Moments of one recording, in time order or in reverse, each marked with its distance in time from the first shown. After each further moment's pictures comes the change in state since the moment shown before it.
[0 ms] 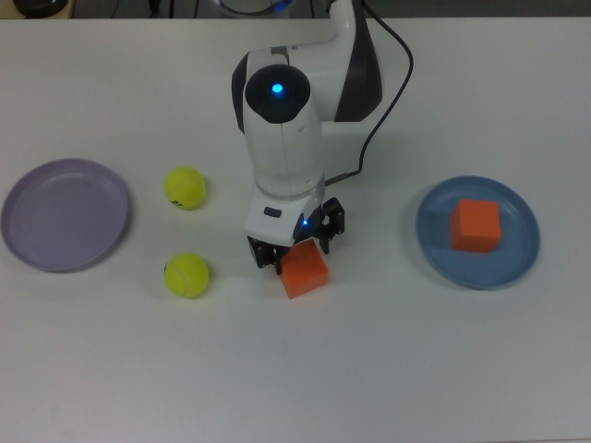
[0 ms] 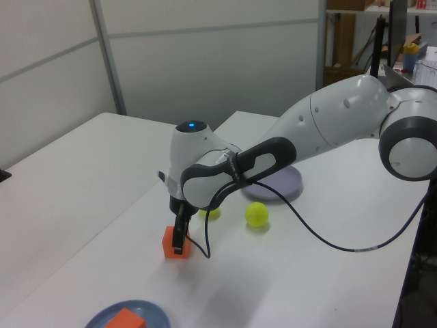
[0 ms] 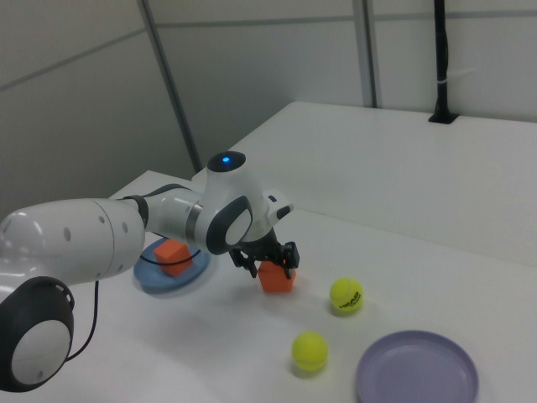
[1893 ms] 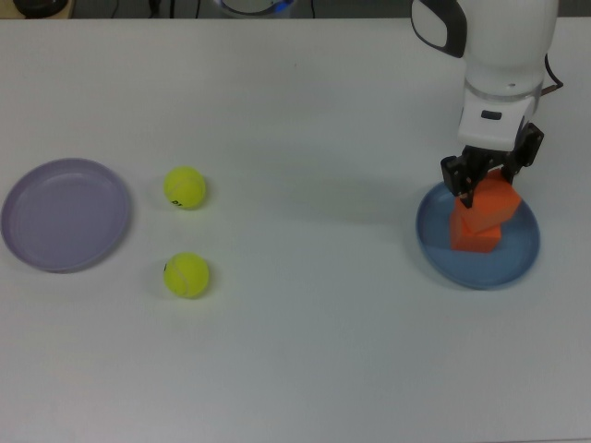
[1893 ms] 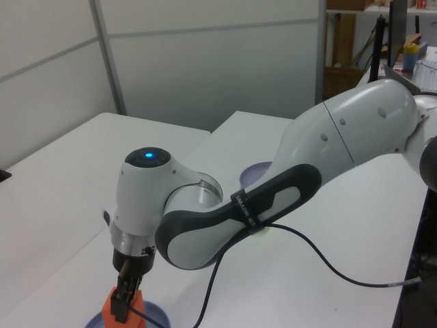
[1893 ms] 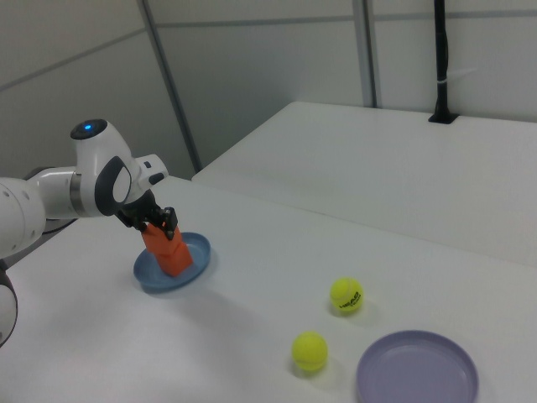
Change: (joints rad) arm 0.261 -0.097 0.132 0.019 -0.106 -0.014 0.490
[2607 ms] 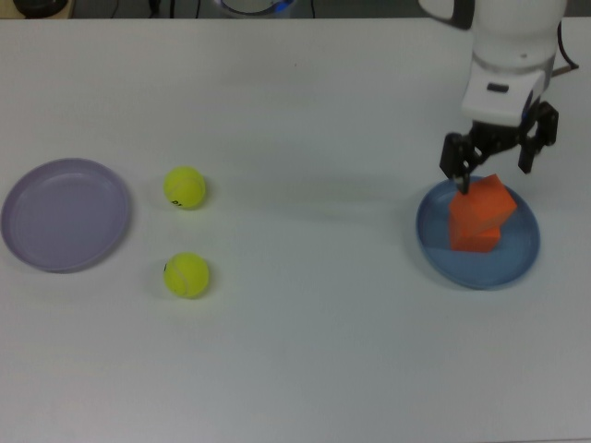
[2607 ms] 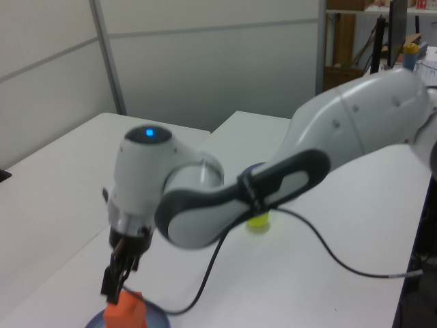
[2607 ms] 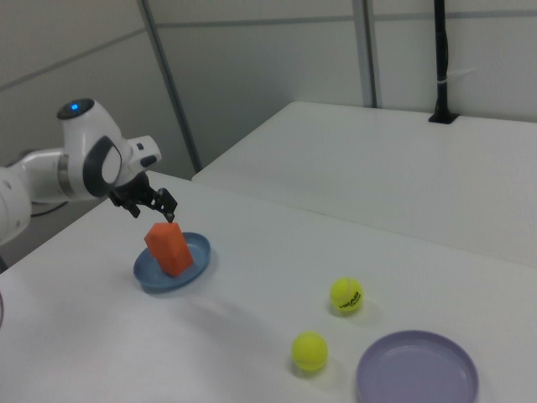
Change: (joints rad) arm -0.002 -0.070 -0.011 0.033 -0.018 -0.092 0.088
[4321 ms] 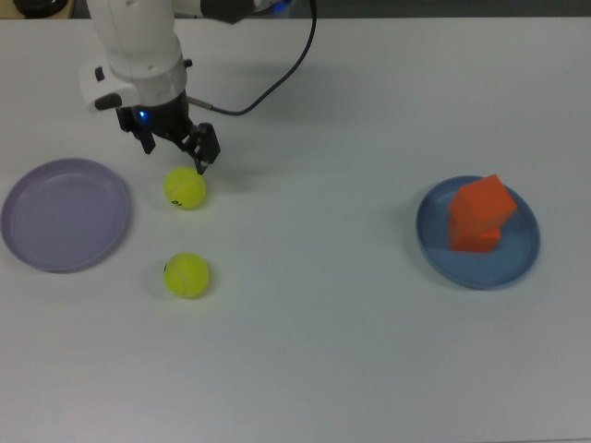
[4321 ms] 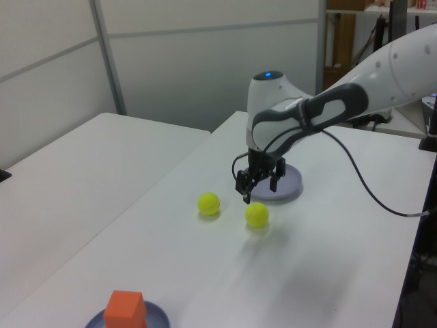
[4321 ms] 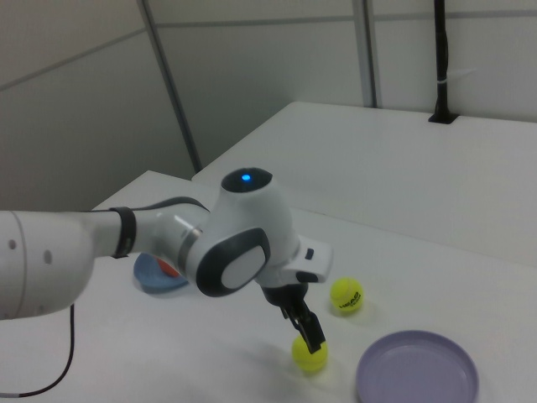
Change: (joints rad) arm -0.302 -0.245 -0.373 -0.498 0.126 0.027 0.002
